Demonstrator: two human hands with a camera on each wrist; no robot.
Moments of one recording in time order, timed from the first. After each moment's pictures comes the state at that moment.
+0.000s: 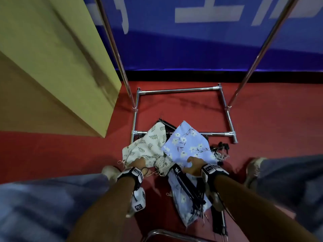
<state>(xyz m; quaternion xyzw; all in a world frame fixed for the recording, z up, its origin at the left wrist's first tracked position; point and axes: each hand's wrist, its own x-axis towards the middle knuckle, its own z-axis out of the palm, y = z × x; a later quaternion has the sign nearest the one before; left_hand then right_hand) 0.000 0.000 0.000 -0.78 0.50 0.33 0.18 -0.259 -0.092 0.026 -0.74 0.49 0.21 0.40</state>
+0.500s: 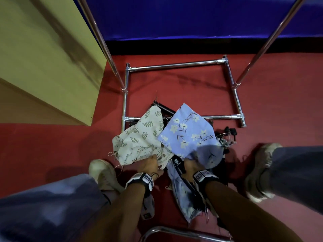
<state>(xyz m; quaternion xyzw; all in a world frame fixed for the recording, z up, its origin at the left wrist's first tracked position) -0.052 -0.007 -0.091 -0.76 0.51 0.39 0.10 -0.248 -0.067 -0.100 -0.74 0.50 0.25 0.38</state>
